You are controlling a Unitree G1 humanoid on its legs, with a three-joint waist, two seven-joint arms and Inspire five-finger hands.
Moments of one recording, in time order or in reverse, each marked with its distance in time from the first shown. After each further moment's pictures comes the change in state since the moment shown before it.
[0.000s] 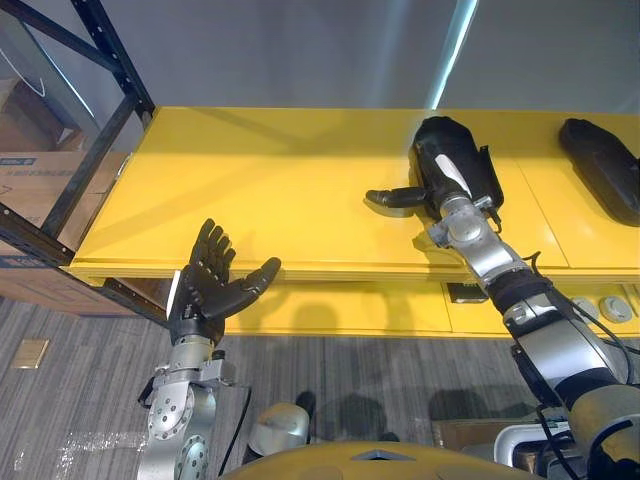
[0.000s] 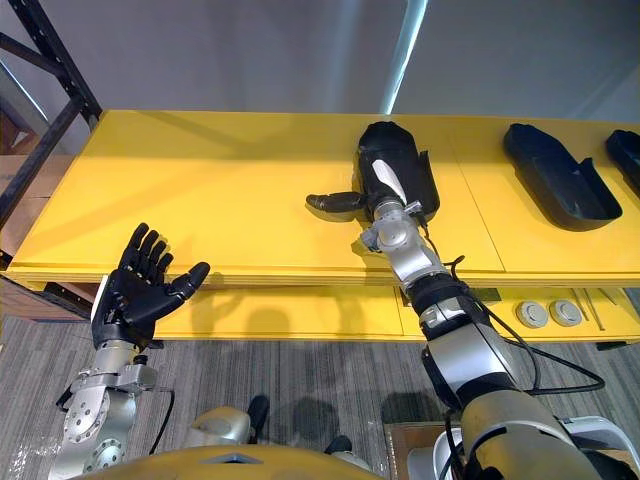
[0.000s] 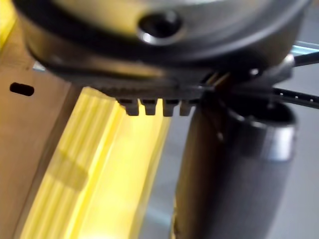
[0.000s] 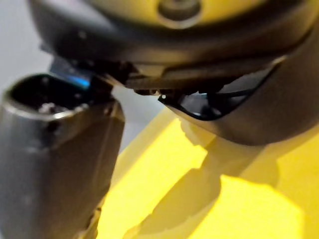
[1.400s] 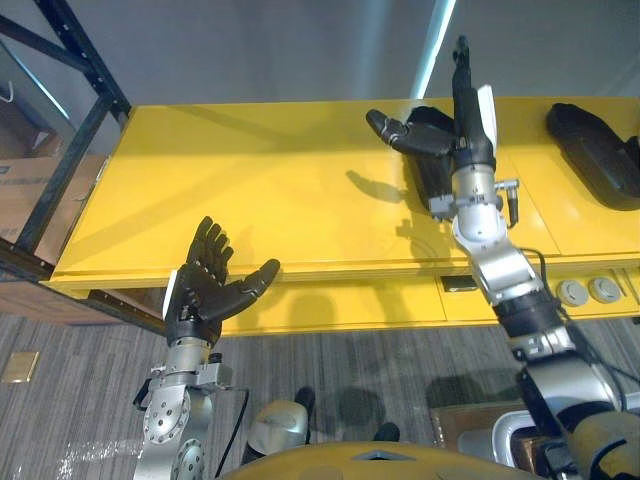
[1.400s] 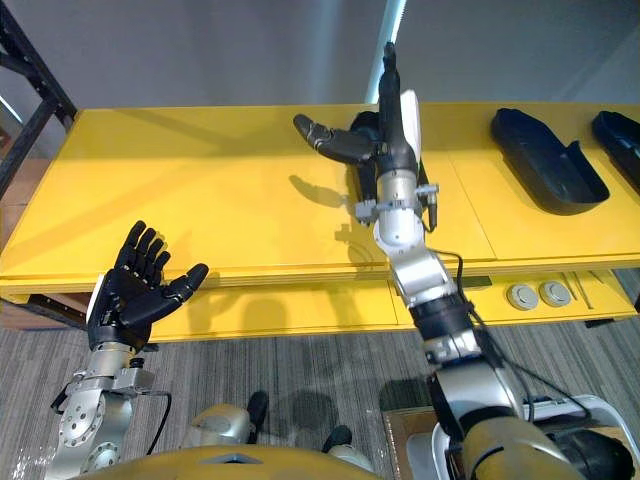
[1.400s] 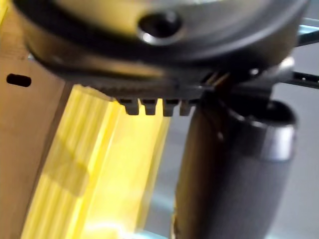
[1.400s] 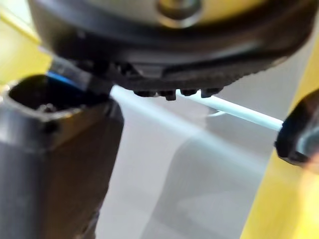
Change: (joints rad) left arm 0.026 0.015 0.004 -0.002 0.000 -0.047 0.001; right arm 0.325 0.068 -0.248 -0.693 0.079 -0.103 -0.237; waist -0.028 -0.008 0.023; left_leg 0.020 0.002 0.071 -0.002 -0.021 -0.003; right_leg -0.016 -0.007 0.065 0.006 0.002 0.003
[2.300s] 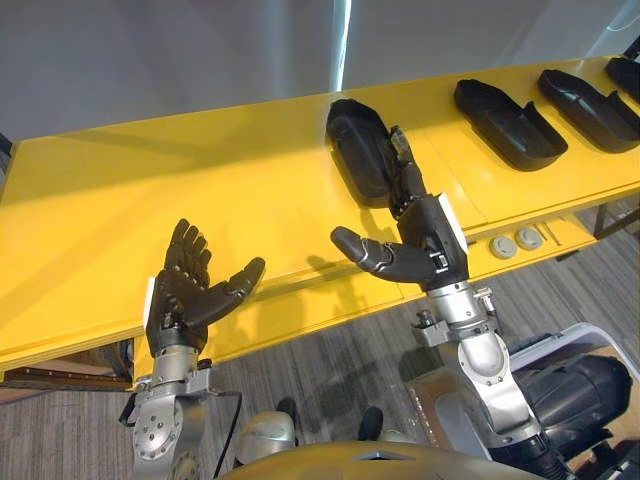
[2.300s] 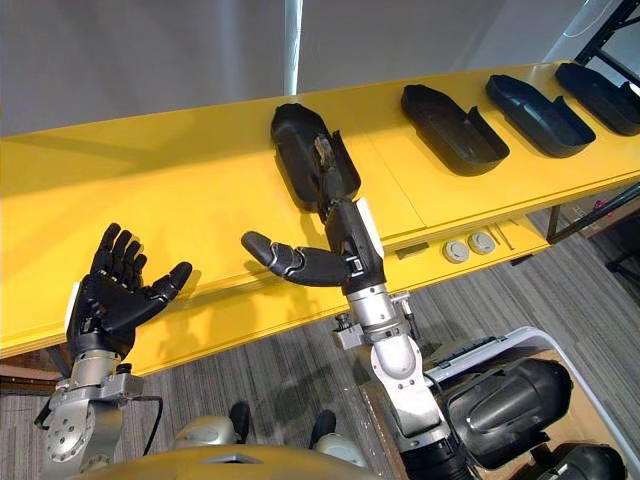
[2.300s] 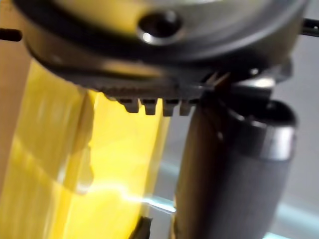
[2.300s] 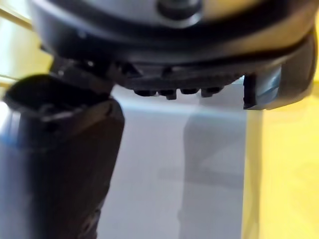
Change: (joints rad) left arm 0.069 -0.044 0.036 -0.107 0.040 0.025 0.047; right arm 0.589 0.124 0.078 -0.402 0.123 -0.300 0.361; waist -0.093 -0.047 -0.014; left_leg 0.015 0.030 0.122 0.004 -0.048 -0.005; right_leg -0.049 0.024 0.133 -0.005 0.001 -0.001
